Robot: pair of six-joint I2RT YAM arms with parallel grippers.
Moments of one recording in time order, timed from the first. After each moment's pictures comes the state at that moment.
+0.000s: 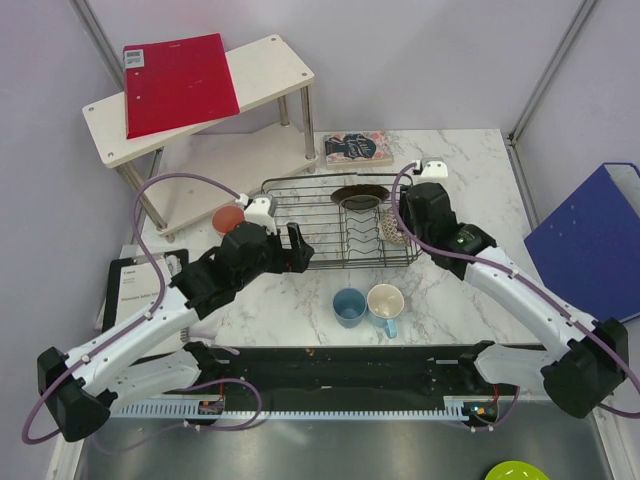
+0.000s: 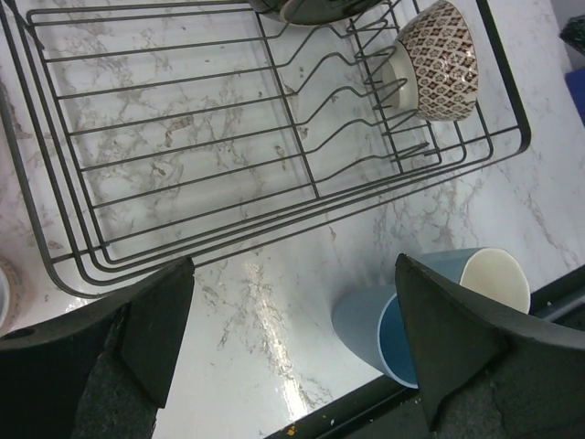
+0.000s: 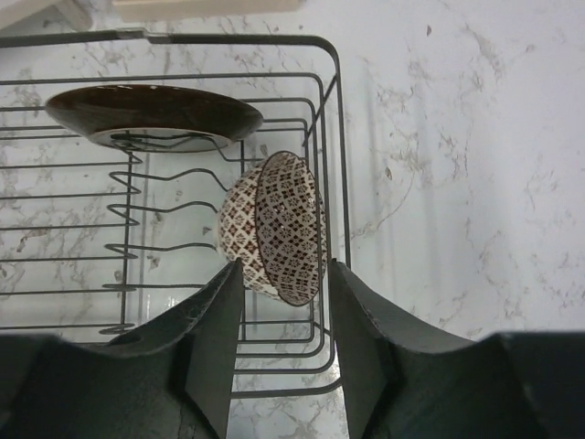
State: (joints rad) left arm -0.79 0.96 0.85 -0.38 -0.25 -0.56; right arm 0.62 1.19 1.02 -0.37 0.52 0.32
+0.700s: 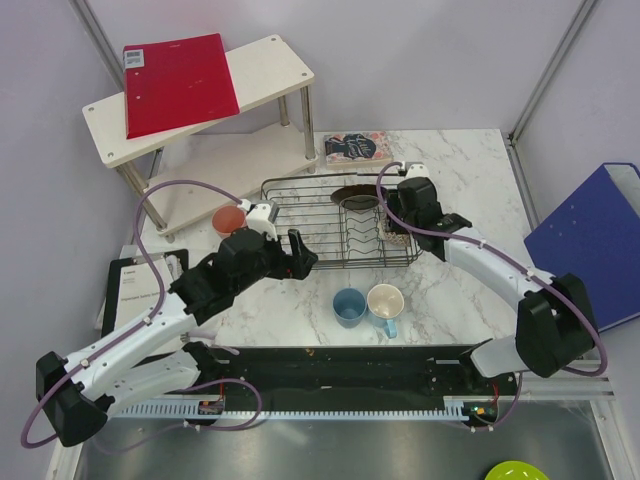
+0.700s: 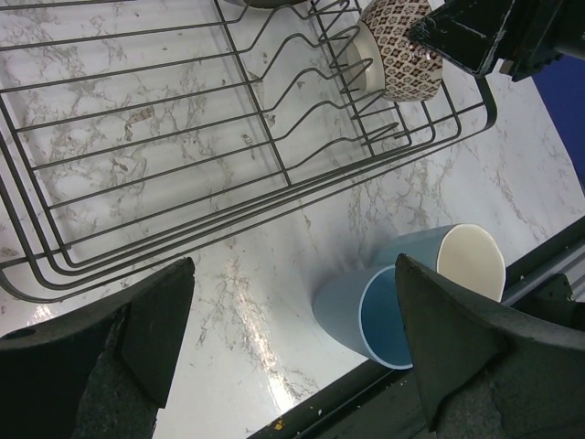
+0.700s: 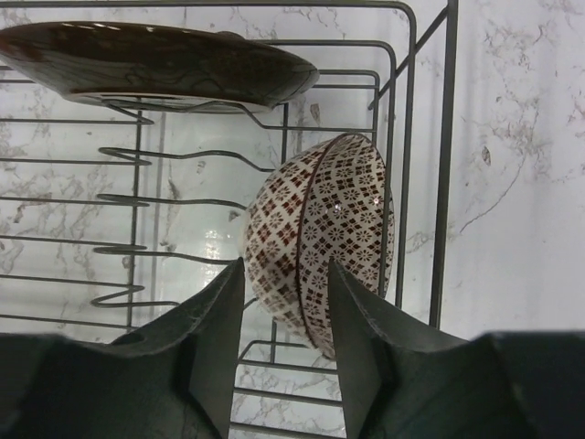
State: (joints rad) left arm -0.79 0.91 0.76 -0.31 -0.15 -0.56; right arm 0.49 1.41 0.98 -0.24 0.25 0.34
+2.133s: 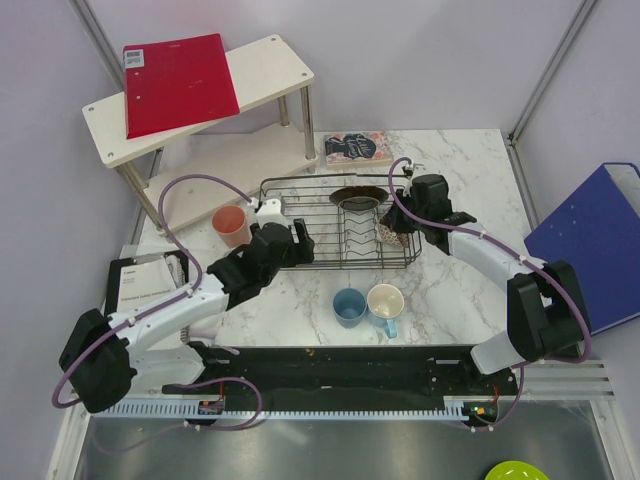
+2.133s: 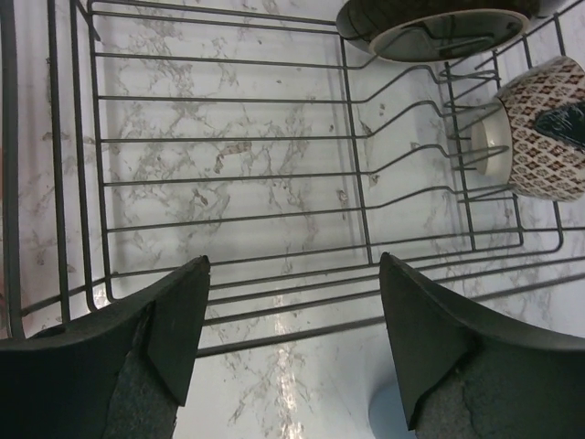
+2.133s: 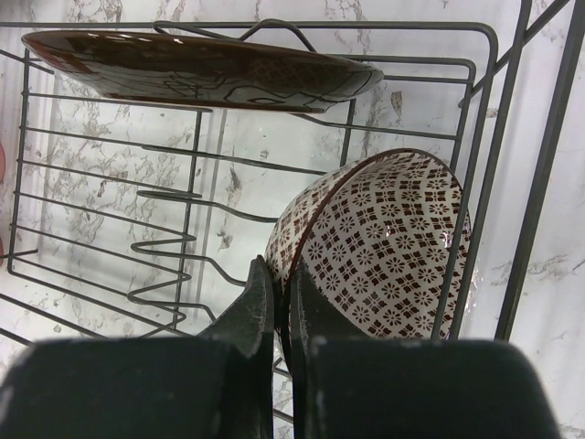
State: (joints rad) left arm -0.79 1.15 0.74 -0.13 -0.42 -0.63; right arm 0.35 1.50 0.94 -0.10 -0.12 0.38
